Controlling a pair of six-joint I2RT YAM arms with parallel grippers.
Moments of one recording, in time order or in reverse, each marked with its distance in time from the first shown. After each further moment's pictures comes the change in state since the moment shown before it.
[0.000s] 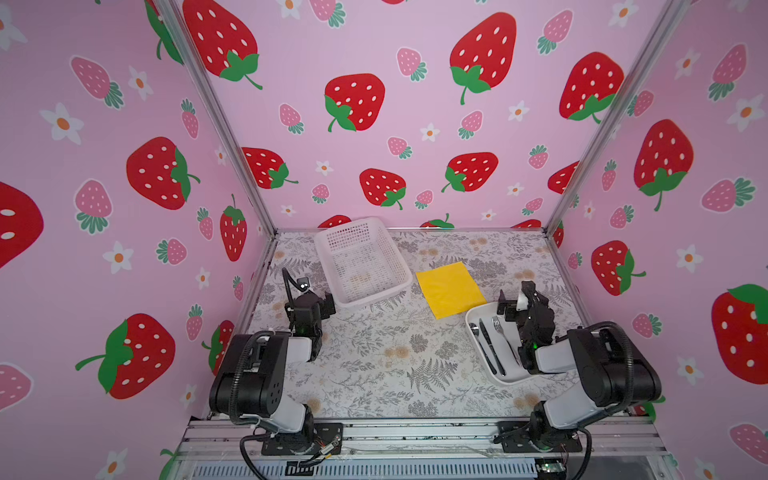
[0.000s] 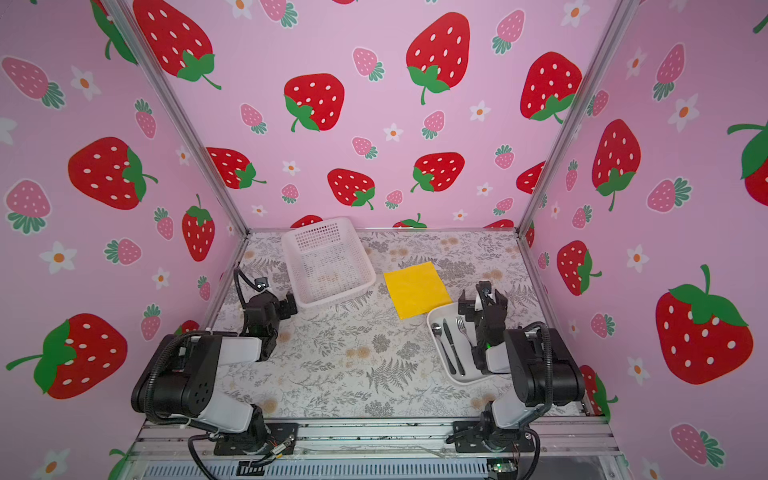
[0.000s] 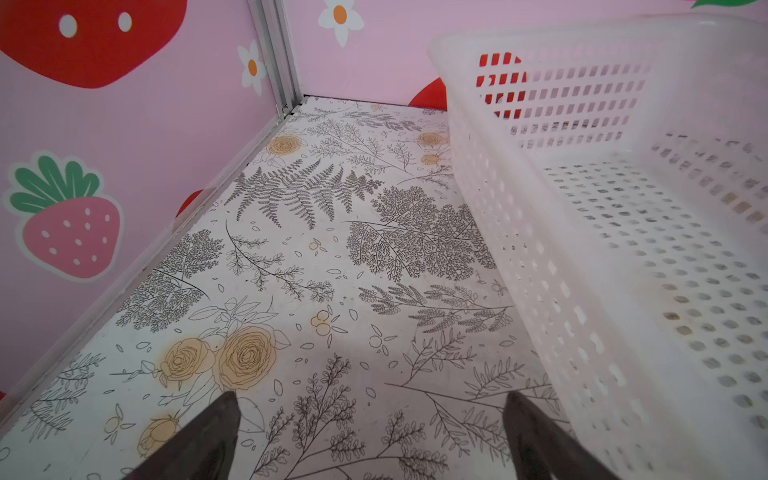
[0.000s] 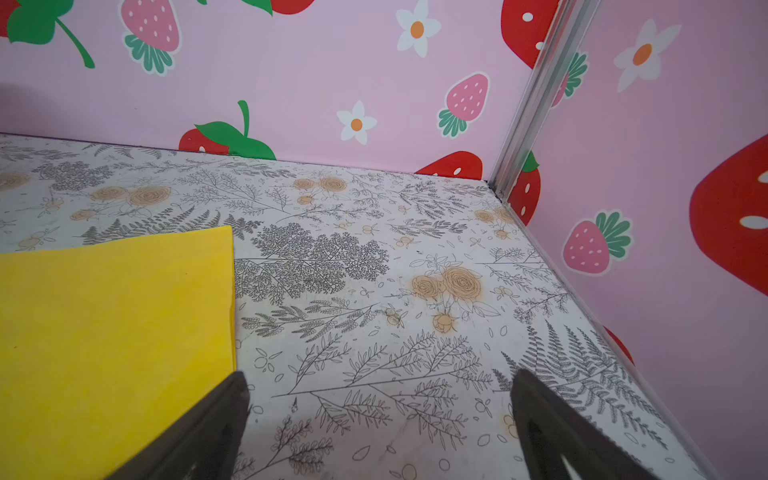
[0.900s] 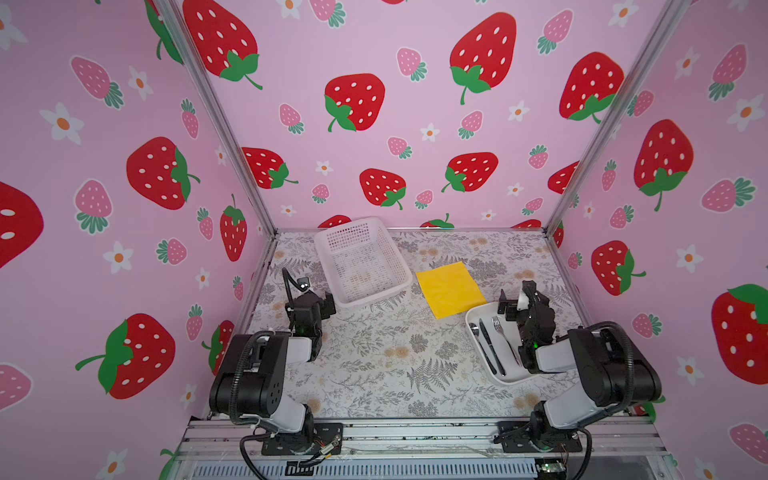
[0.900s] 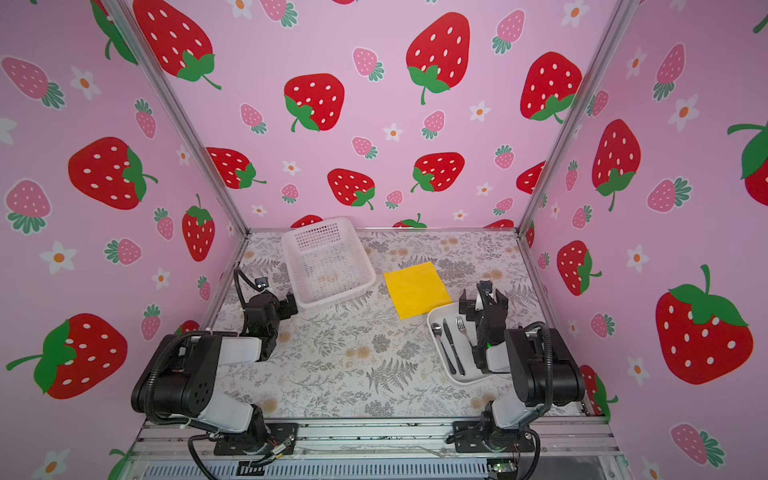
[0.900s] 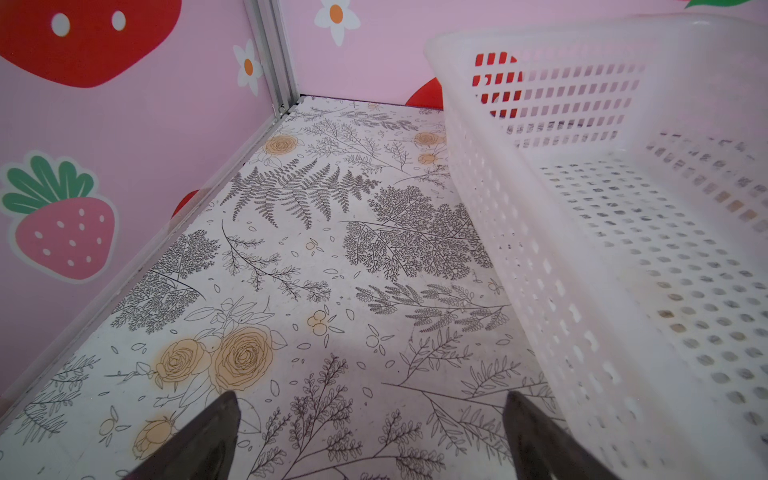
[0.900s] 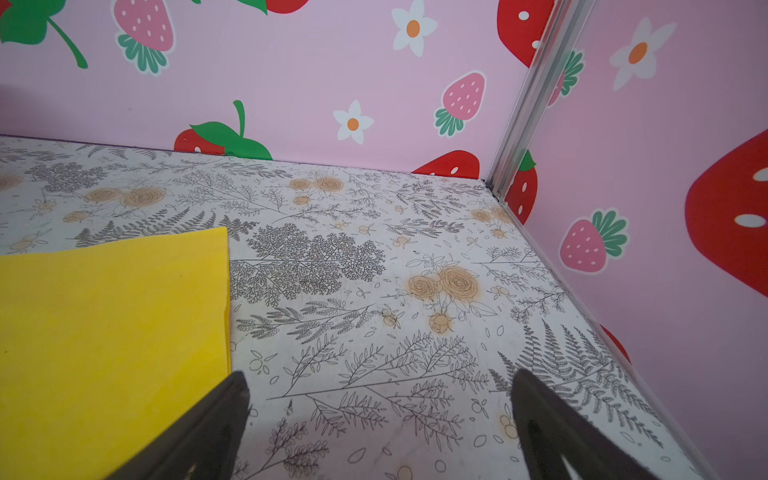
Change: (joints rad) left arm 0.000 0.000 0.000 0.000 0.018 0.003; right arm -0.007 0.000 0.005 -0.007 0.000 0.002
